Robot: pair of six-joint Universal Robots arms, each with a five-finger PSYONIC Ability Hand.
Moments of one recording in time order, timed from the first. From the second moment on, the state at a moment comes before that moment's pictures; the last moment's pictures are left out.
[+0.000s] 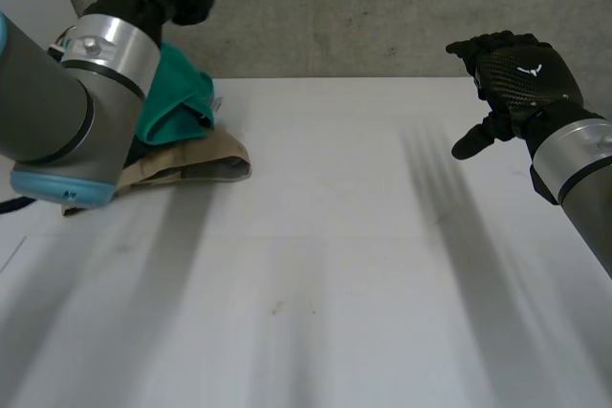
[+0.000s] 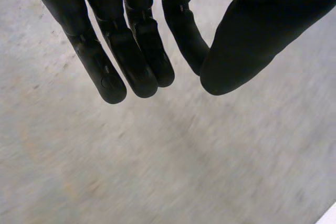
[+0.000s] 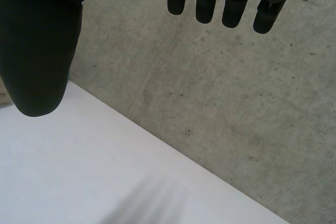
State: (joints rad) left arm 4.26 -1.87 -1.26 3.59 -1.49 3.30; right arm 1.87 -1.43 1.57 -0.16 1.42 2.97; left_hand 1.17 1.19 1.19 1.20 0.97; right_hand 0.23 0.21 0.21 0.21 0.04
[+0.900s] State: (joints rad) left arm 4.61 -2.45 -0.95 3.52 -1.34 3.68; right arm 1.87 -1.36 1.57 -0.16 1.42 2.94; left_hand 1.05 1.07 1.05 1.07 0.85; right_hand 0.23 0.21 0.21 0.21 0.04
